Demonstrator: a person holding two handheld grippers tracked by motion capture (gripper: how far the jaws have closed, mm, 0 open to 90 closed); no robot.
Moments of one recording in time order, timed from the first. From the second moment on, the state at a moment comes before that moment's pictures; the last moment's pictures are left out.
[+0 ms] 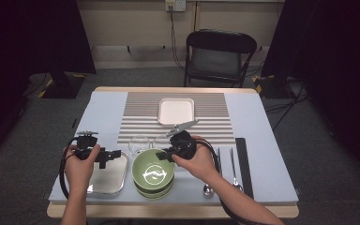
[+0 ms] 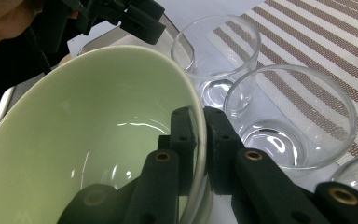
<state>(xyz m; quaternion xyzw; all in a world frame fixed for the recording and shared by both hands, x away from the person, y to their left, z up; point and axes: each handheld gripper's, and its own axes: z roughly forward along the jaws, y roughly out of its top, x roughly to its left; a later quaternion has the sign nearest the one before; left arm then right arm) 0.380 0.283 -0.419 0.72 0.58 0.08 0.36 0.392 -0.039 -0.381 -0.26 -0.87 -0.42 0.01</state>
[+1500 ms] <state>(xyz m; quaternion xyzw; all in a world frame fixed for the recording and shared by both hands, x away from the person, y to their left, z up) 0.381 0.281 -0.423 0.73 0.58 0.08 0.36 0.426 -0.061 -0.343 -0.32 -0.84 -0.43 -0.01</state>
